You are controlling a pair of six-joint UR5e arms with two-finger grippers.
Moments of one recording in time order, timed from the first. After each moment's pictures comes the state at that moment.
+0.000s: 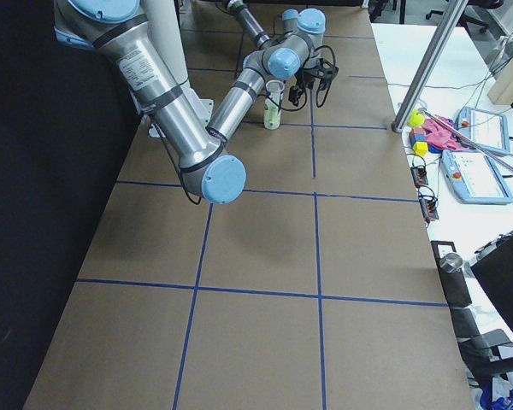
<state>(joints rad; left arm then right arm) -0.76 -2.13 -1.22 -3.12 -2.13 -0.42 0.97 -0.99 1.91 -1.72 2.28 1.55</state>
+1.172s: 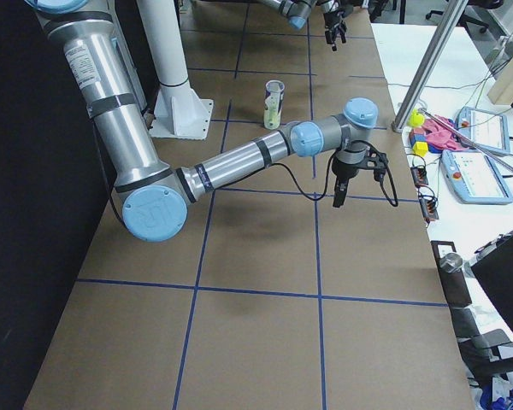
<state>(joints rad) -1.14 -2.04 -1.22 -2.45 -2.12 -0.41 1.32 -1.23 1.60 -1.70 2.26 0.45</state>
